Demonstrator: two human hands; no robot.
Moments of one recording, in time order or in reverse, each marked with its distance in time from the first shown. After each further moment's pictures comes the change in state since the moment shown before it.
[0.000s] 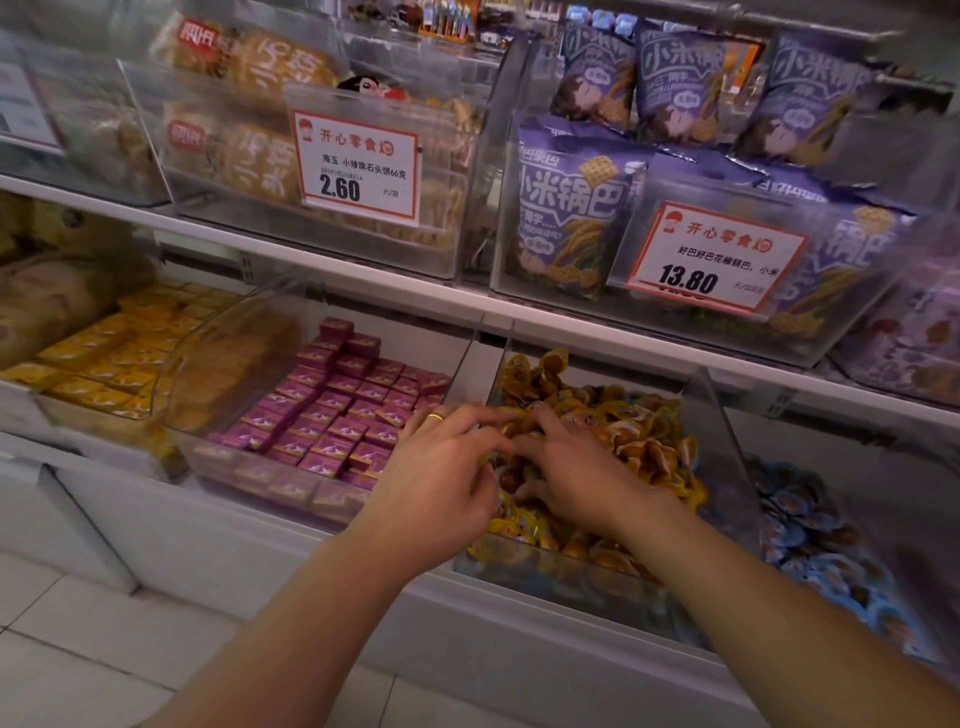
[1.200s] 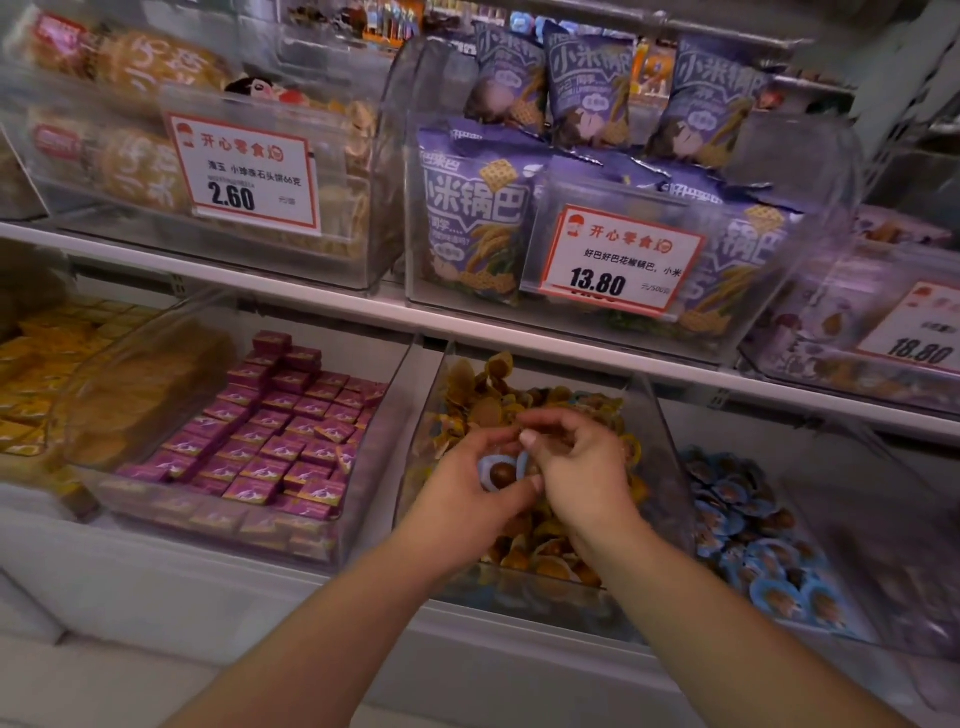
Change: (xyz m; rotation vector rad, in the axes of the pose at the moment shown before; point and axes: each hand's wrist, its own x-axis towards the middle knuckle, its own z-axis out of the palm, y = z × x) left_hand 0.029 0.053 0.053 -0.988 -0.095 -0.409; right_hand -0.041 -0.006 -0.021 1.183 0.655 0.470
